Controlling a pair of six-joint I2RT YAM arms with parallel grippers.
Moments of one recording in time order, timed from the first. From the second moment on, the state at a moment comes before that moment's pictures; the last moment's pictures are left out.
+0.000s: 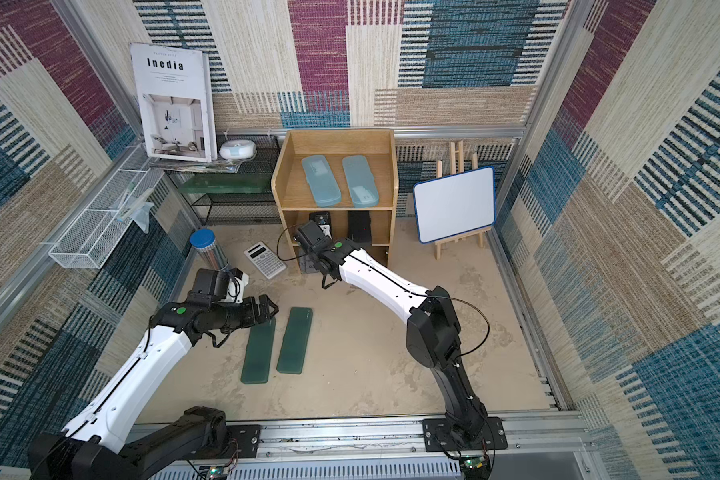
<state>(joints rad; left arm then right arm) -0.17 1.09 0.92 -0.81 0.26 -0.41 0.85 2.09 2.02 -0.80 0.37 0.56</state>
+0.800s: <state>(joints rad) -0.17 1.09 0.92 -0.81 0.26 -0.41 0.93 1.76 1.55 -0.66 0.28 0.57</state>
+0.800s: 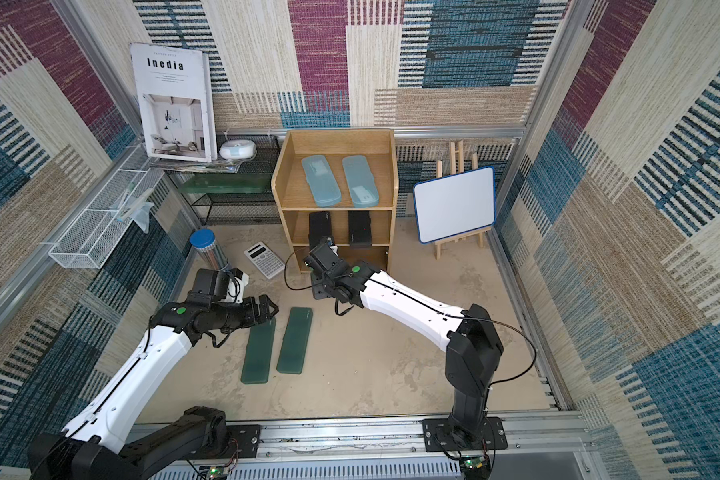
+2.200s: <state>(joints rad) -0.17 1.11 0.92 -0.81 0.26 -0.41 0.82 2.13 1.89 -0.41 0.30 0.46</state>
